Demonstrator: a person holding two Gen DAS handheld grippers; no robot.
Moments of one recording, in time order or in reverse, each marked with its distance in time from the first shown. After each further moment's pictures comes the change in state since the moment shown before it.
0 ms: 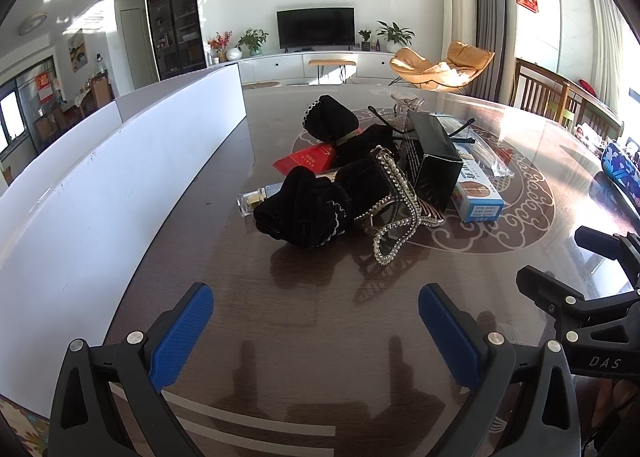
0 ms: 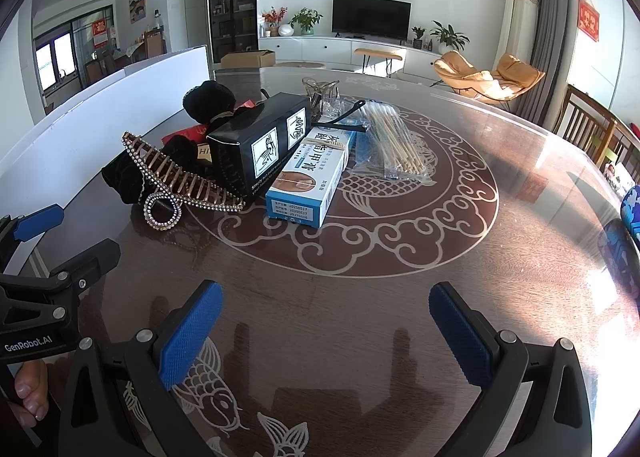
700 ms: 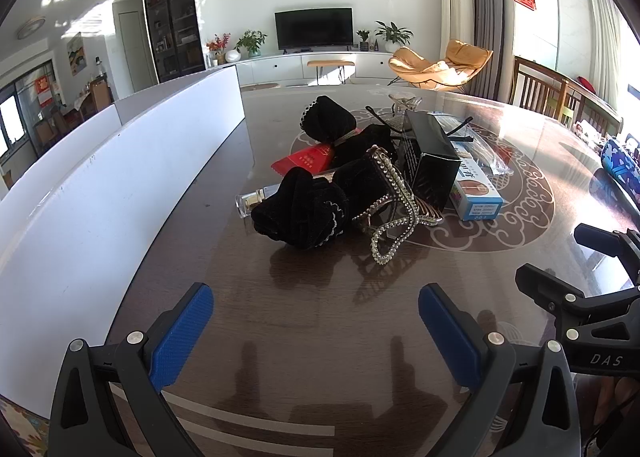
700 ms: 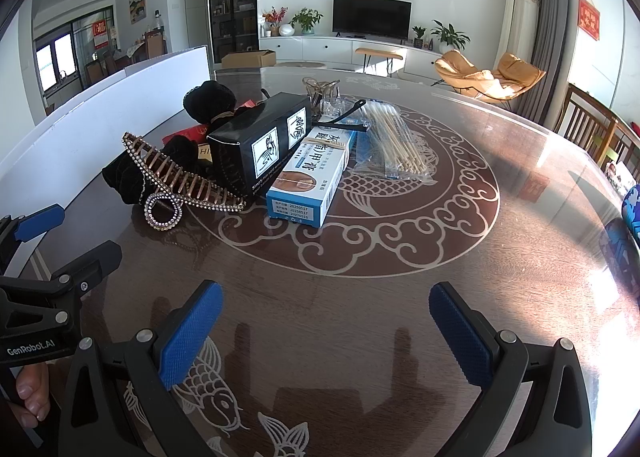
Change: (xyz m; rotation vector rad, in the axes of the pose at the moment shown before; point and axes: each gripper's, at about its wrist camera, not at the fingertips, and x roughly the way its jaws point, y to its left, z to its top) left arm 0.001 0.000 0.000 0.012 -0.004 0.006; right arm 0.000 0.000 0.000 -0.001 -0.010 0.002
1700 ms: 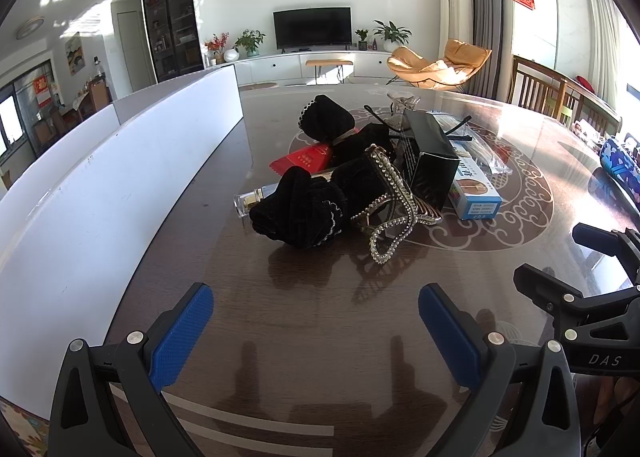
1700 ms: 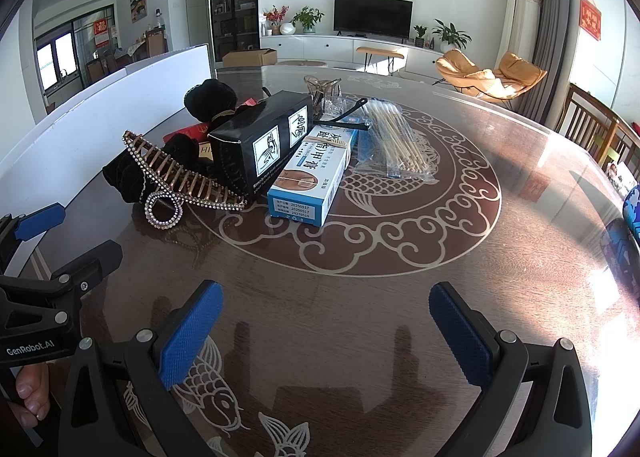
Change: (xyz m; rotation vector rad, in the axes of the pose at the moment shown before) left arm 0.001 0.000 0.000 0.000 0.002 0.000; right arm 0.000 0.001 -0.001 -0.014 0.002 0.005
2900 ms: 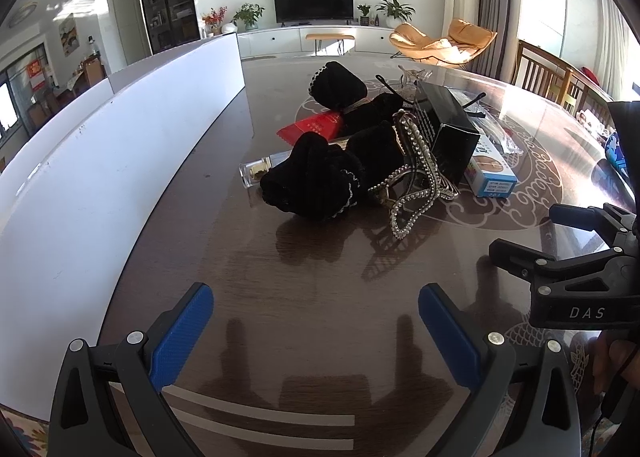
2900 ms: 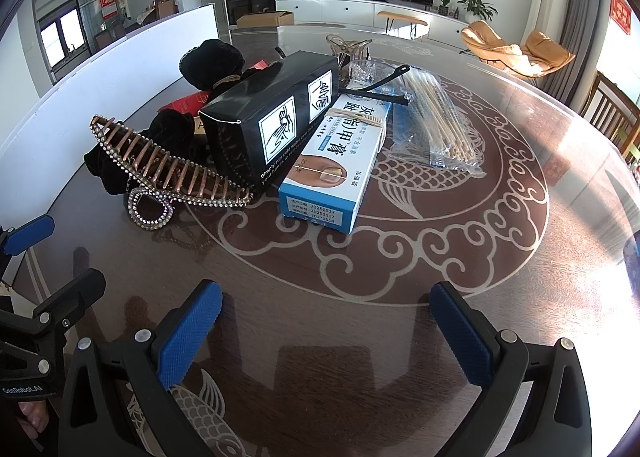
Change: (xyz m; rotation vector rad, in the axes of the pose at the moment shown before) left arm 0.012 0.008 -0.003 -0.010 0.103 -0.015; right arm 0.037 0.015 0.018 -0.031 0.205 0.072
